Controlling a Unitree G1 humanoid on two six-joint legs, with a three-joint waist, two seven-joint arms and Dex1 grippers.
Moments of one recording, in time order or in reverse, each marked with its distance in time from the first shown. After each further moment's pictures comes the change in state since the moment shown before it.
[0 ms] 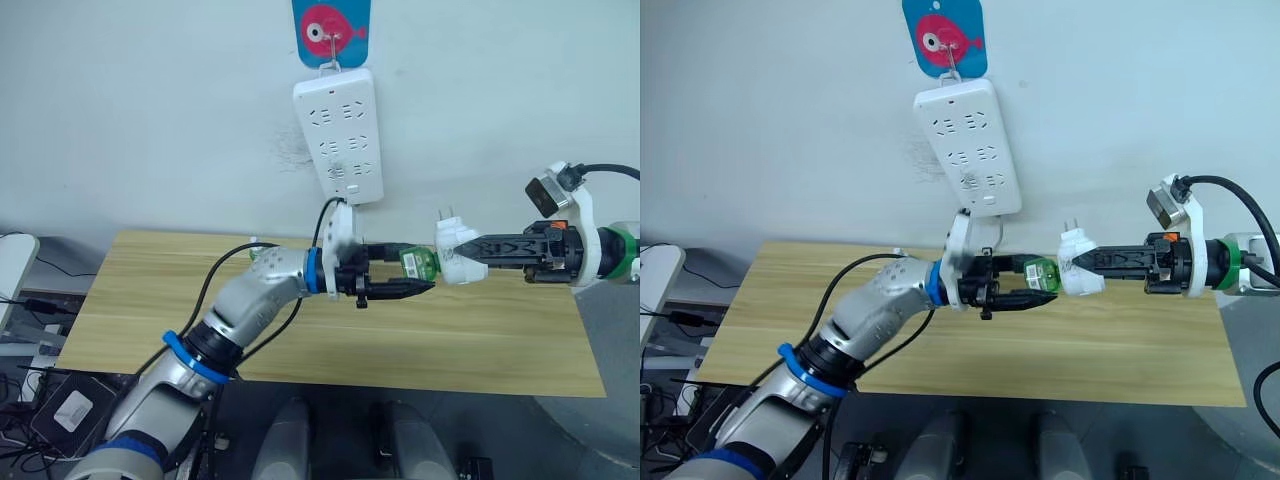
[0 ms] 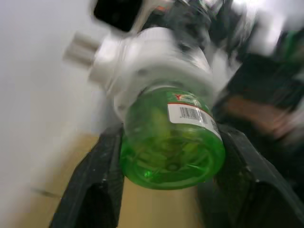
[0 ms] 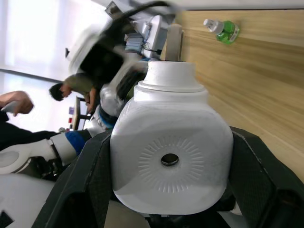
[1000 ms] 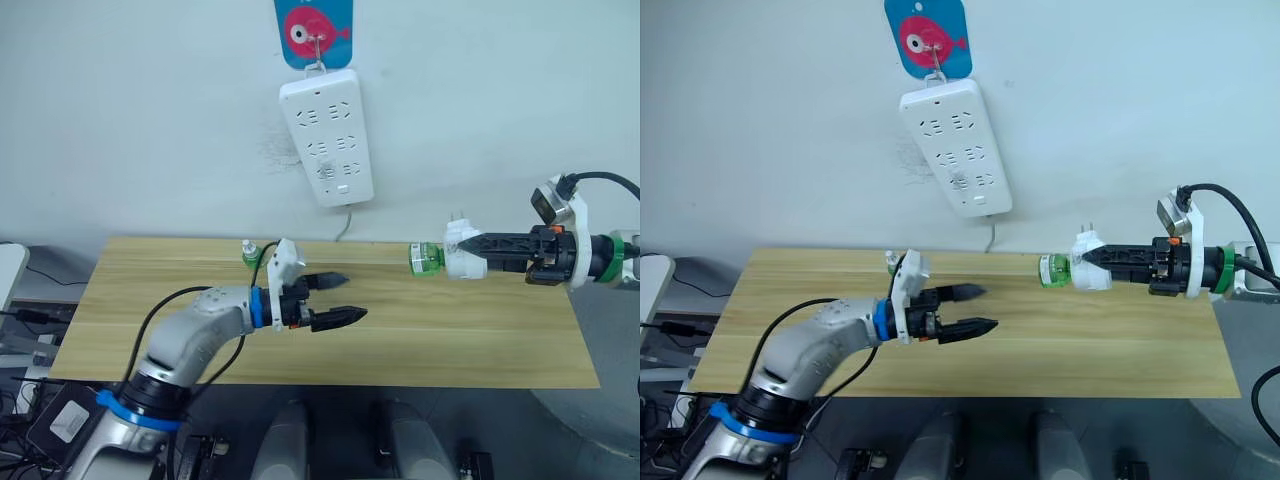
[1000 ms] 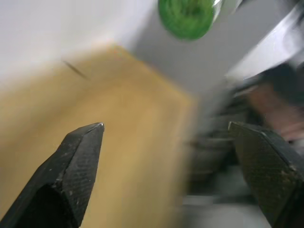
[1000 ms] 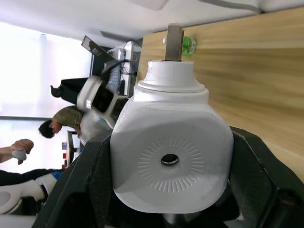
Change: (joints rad) left arm 0.401 0.067 0.088 -0.083 1.018 -0.986 -0.009; right arm 0.026 0.028 0.011 0.137 0.032 -0.035 -0.168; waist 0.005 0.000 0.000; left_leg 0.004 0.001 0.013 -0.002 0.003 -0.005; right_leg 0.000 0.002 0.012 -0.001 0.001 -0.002
